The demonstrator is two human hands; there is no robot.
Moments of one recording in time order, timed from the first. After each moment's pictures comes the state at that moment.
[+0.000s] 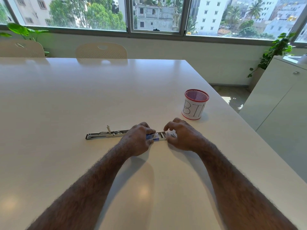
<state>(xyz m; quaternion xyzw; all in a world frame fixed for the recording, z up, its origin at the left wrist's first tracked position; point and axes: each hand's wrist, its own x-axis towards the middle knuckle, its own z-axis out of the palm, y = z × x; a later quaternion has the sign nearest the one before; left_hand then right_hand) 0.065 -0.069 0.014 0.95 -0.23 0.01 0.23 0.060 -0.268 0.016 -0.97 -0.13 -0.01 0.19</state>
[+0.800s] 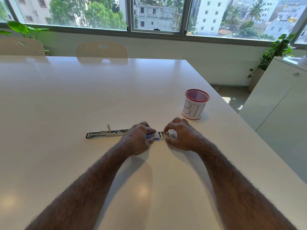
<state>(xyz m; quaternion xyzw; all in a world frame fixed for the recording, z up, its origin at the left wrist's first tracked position) 0.063 -0.070 0.017 0.95 -0.22 -0.01 0.24 0.058 -0.268 0.017 -0.97 -0.13 0.01 0.19</state>
